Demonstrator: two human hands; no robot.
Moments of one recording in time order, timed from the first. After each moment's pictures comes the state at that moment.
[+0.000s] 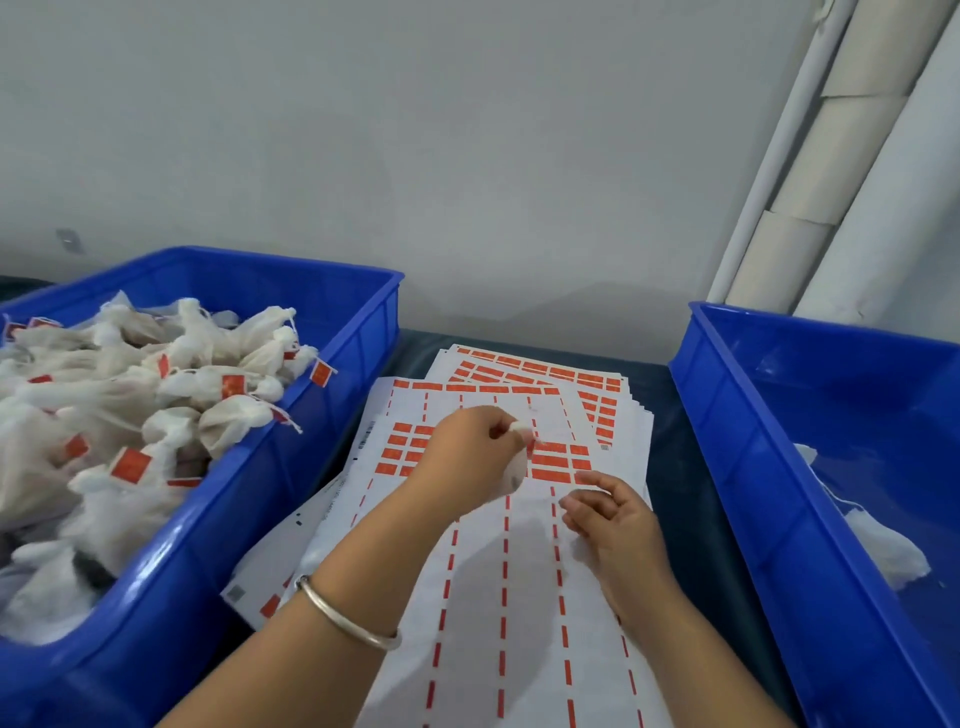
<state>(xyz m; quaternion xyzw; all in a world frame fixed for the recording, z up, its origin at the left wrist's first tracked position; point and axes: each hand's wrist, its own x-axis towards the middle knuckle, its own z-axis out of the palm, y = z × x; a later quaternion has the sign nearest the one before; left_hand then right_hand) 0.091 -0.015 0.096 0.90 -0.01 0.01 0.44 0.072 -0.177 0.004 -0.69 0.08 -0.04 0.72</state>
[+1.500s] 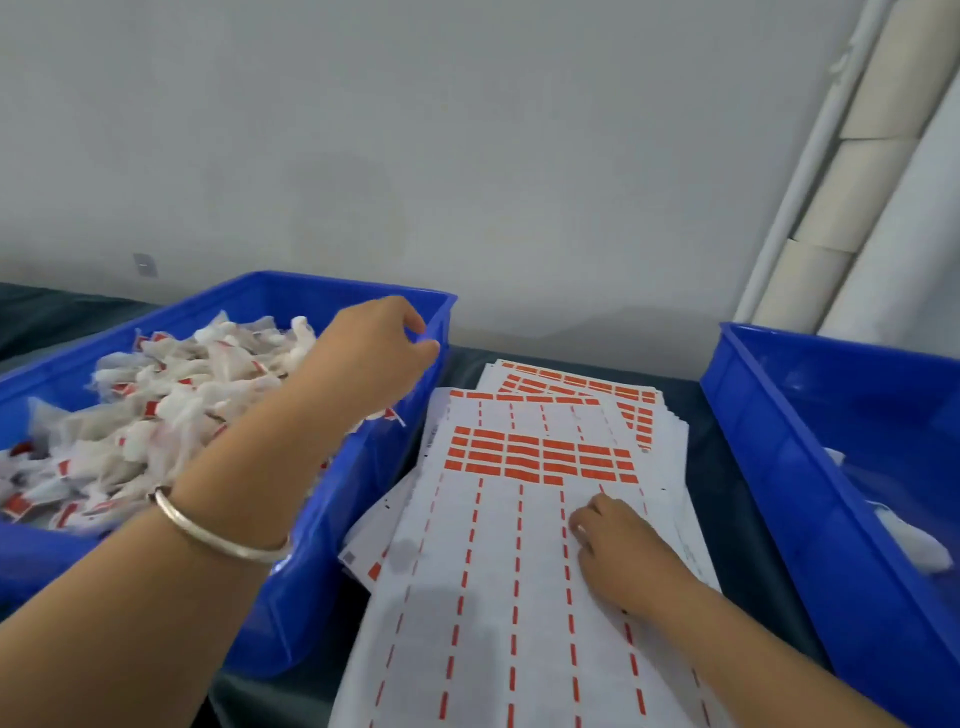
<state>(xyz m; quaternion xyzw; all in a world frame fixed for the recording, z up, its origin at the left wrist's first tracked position) 0.039 0.126 0.194 0.94 0.03 0.21 0.26 0.036 -0.130 0.035 -0.99 -0.10 0.02 0.12</state>
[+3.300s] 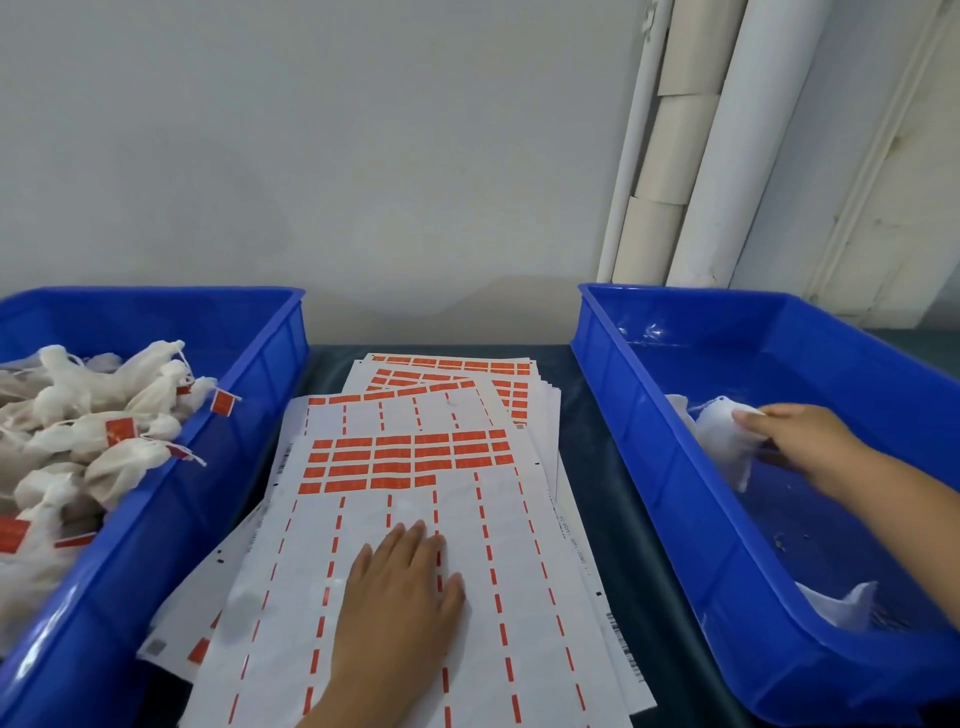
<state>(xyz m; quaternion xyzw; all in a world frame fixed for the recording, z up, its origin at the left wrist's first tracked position) 0.019 -0.022 -0.014 0.99 -0.05 0.02 0.11 0.053 -0.403 0.096 -0.81 0.28 -0.12 0.50</state>
